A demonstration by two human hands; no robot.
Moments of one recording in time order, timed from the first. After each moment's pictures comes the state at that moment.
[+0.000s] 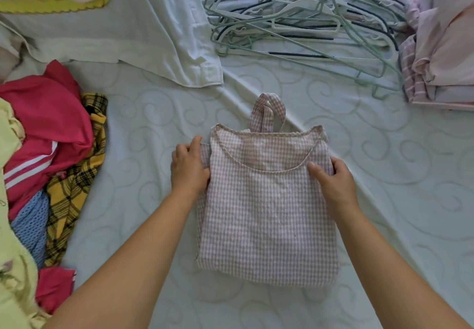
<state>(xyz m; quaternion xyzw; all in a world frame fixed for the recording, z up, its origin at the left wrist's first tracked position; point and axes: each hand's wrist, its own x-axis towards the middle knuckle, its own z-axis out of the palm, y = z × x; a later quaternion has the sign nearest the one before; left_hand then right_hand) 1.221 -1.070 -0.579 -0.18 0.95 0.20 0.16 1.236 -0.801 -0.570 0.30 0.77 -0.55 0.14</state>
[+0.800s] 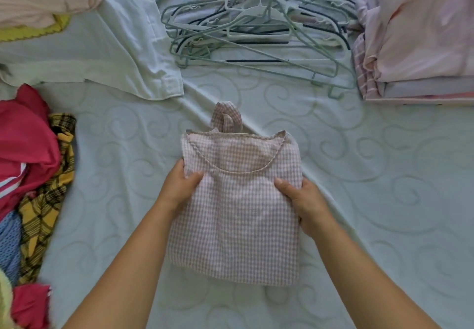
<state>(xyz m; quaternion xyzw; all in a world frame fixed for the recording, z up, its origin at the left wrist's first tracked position) 1.228 -1.001 -0.547 -0.30 0.77 0.52 0.20 1.251 -0.768 -0.564 0.35 0.58 -0.69 0.24</state>
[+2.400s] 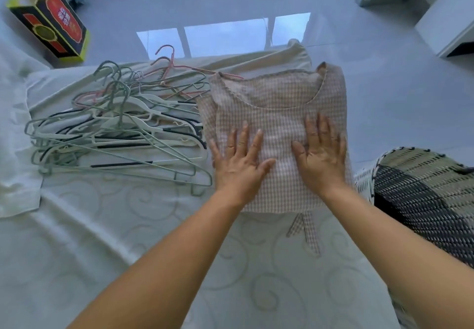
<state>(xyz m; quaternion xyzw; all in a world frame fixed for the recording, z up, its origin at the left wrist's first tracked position) 1.027 -0.593 -0.518 0.13 0.98 0.08 0.15 1.039 -0.426 -0.532 0.10 0.98 -0.18 0.01</state>
